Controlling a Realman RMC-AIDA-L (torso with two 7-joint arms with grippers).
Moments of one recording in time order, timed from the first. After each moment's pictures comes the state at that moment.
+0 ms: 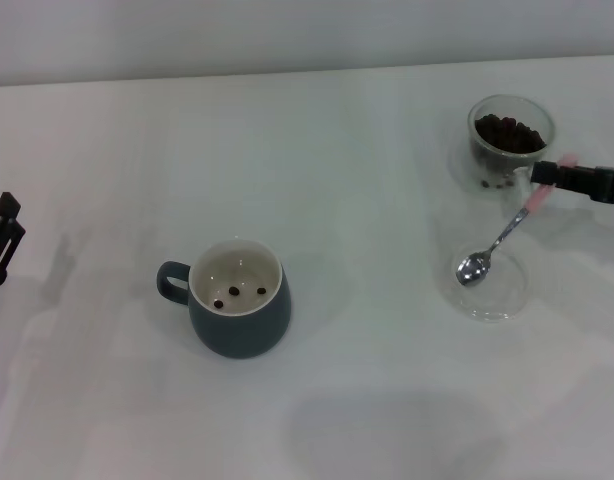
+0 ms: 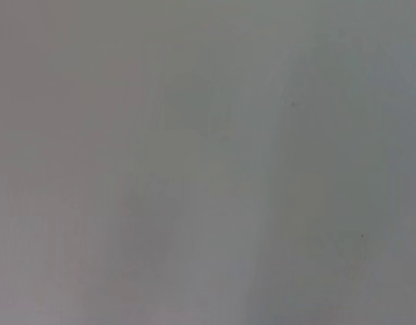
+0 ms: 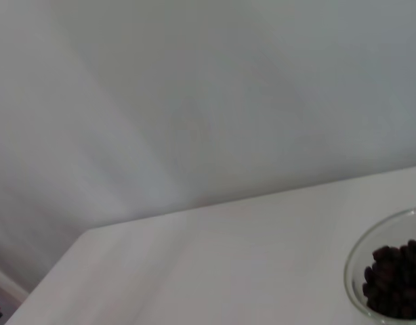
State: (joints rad) left arm -0.31 -2.08 -0.43 -0.11 -1.08 -1.34 2.82; right arm 0.35 1.84 -0.85 -0.47 1.50 1.39 -1.38
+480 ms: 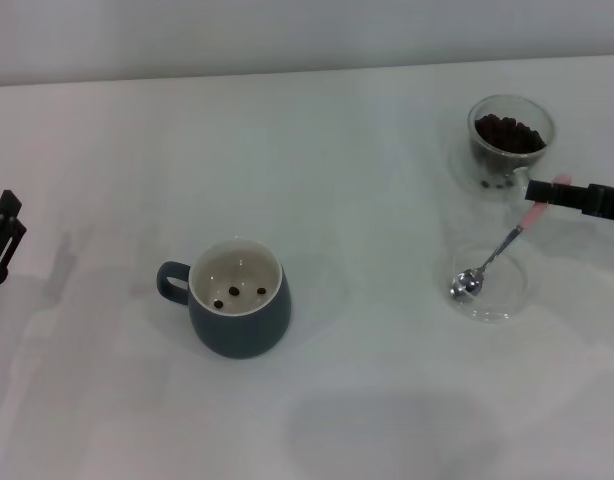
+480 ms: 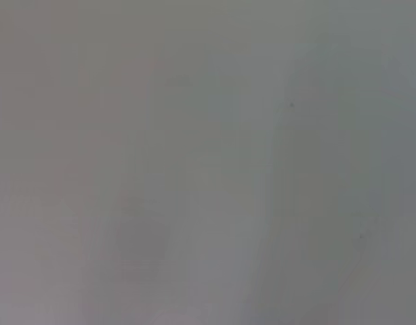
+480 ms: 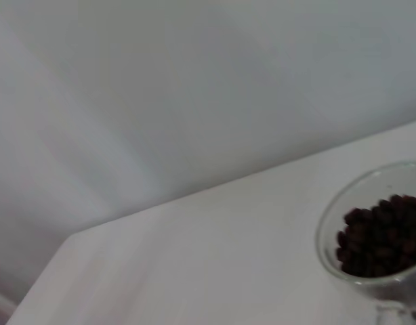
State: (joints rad) left arm -0.31 -2.08 -0.43 -0.11 -1.08 -1.34 2.82; right arm 0.35 1.85 -0.84 -0.41 1.49 1.34 -1.33
